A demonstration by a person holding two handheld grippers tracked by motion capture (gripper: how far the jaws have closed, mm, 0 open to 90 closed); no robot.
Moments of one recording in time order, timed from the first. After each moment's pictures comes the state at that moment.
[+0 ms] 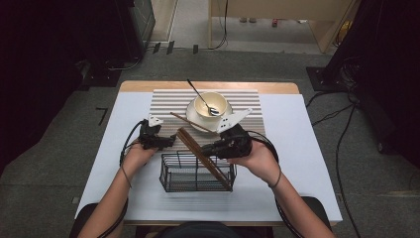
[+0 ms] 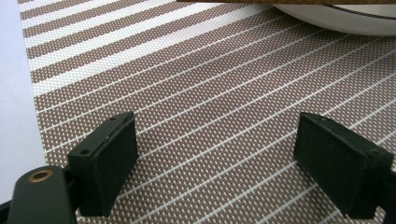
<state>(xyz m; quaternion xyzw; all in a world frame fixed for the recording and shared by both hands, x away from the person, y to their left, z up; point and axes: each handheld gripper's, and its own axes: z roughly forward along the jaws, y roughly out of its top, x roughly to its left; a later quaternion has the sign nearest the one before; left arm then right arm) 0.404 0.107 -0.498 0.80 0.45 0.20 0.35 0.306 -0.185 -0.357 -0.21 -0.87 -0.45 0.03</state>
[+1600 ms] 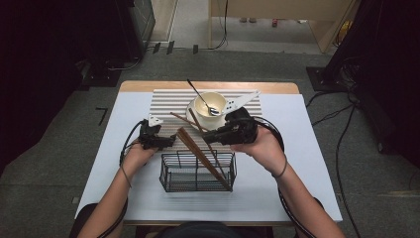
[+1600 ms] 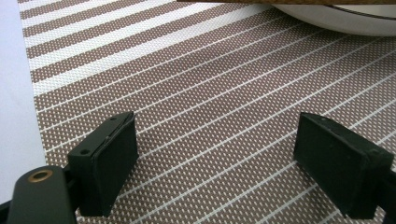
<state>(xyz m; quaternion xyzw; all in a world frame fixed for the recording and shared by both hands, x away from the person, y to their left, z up) 0.404 0.107 -0.498 0.80 0.45 0.20 0.35 0.320 -0.193 -0.316 -0.23 -0.85 -0.46 0.04</state>
